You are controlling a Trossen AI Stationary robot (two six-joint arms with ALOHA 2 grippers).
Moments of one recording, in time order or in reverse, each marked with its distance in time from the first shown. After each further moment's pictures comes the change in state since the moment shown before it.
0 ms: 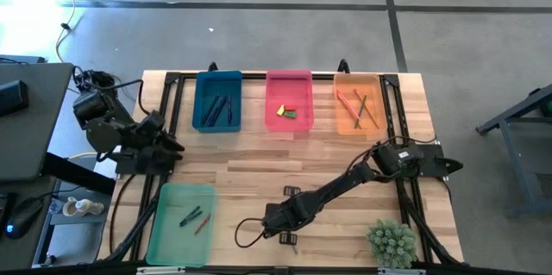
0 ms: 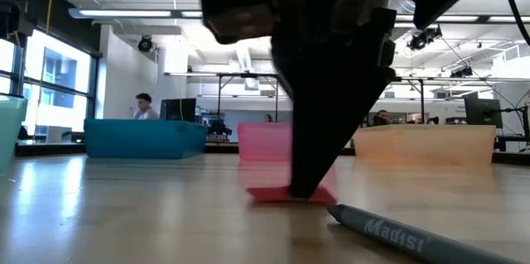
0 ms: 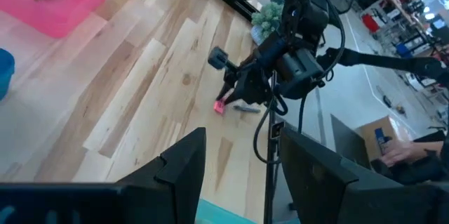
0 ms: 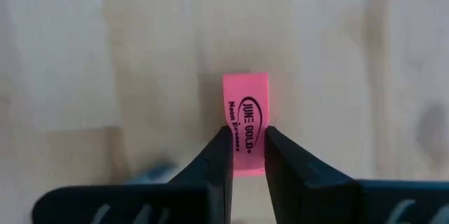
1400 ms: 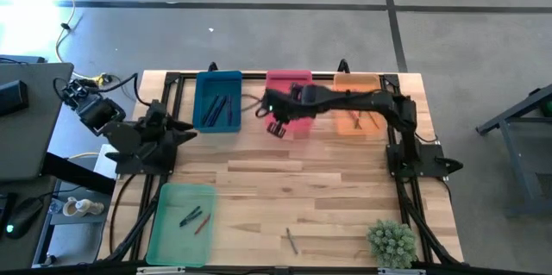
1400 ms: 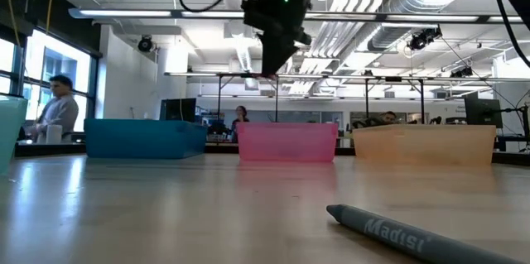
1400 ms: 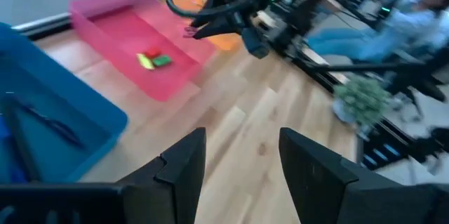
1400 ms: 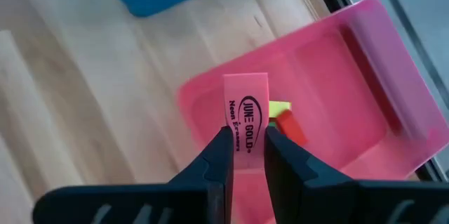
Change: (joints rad) left arm 0.249 0.078 -0.001 -0.005 -0.173 0.052; right arm -0.600 -0.310 0.005 -0.075 0.231 -0.334
